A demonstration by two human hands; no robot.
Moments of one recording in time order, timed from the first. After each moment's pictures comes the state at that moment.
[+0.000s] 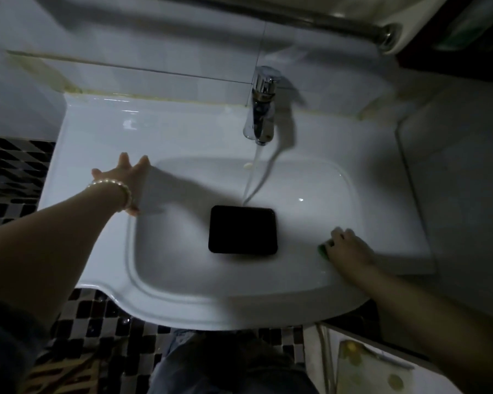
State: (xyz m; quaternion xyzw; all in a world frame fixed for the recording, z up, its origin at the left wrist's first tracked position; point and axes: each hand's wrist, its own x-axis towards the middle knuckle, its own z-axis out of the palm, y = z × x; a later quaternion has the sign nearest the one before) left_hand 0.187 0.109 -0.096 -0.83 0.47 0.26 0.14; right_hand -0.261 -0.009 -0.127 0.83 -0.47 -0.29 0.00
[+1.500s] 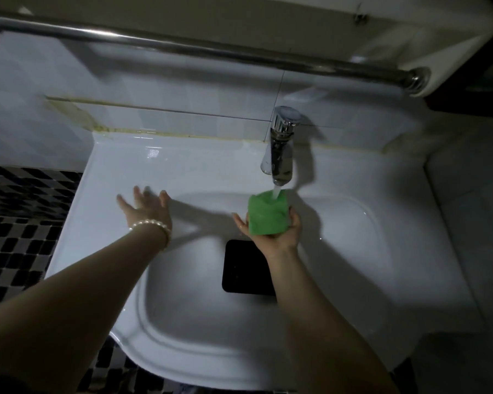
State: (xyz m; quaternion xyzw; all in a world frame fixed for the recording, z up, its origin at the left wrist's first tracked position) left_hand 0.157 0.088 -0.111 -0.87 0.40 0.16 0.25; right_hand -0.041 -0.016 -0.131 0.08 0.31 -0.36 0.88
